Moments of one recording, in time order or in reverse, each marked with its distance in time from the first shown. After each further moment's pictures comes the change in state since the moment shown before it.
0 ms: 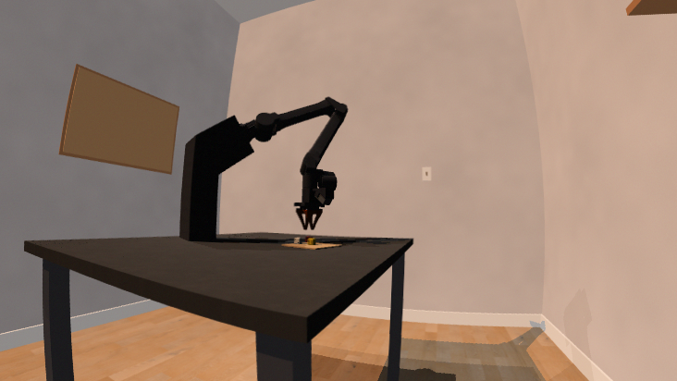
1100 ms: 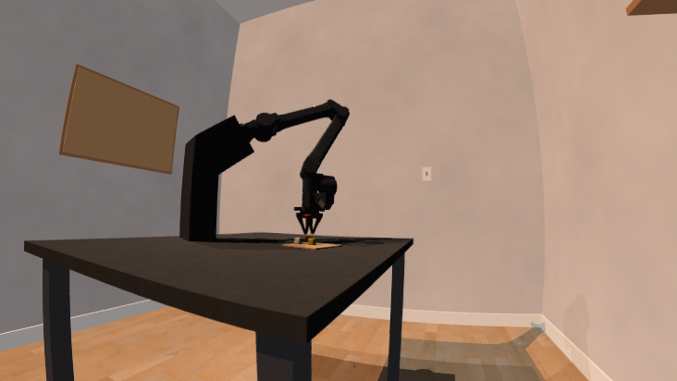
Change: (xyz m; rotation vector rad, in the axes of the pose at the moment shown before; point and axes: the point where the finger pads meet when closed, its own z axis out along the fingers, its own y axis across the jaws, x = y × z) arm 0.000 0.001 0.016 -0.001 0.000 -0.001
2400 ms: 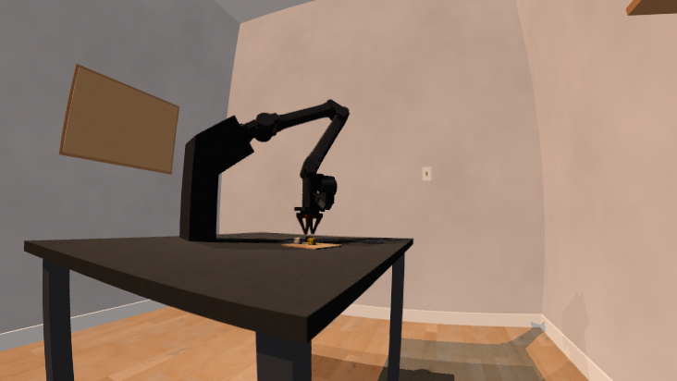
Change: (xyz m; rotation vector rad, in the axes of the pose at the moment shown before) arm 0.001 0.001 0.000 0.000 -0.001 0.001
